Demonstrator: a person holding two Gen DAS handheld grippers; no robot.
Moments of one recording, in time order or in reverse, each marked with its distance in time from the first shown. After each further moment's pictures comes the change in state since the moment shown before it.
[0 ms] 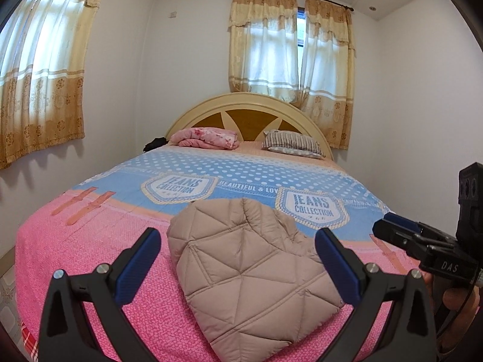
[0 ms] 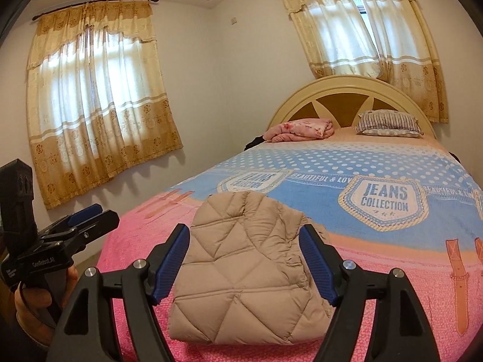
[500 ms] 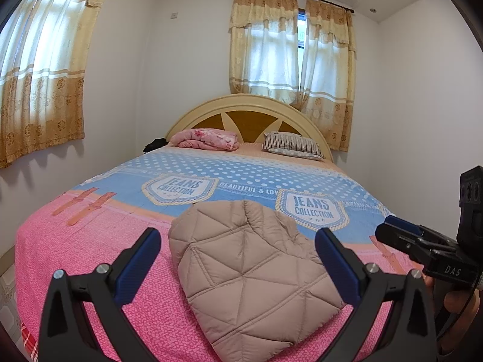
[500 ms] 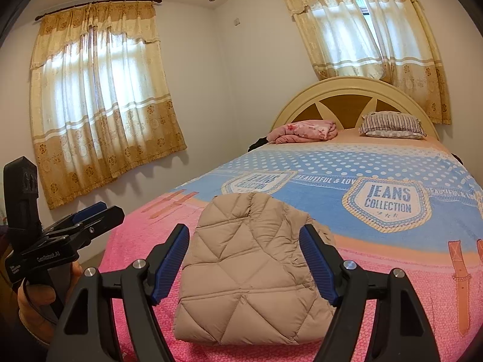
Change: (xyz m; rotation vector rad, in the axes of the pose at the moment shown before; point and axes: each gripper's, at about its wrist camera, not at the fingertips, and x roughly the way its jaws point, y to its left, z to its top) left arm 0.001 0.004 0.003 -0.001 -0.002 -0.002; right arm 0.000 0.004 -0.001 0.002 -0.003 0.015
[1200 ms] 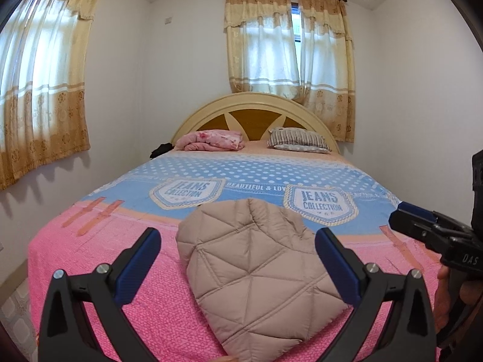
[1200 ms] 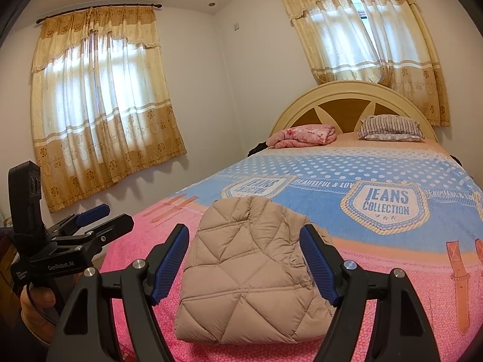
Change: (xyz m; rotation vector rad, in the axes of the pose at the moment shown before) left arm -0.003 -0.014 0.002 0.078 -0.005 0.051; right arm -0.013 0.001 0.000 -0.002 -0.032 0.001
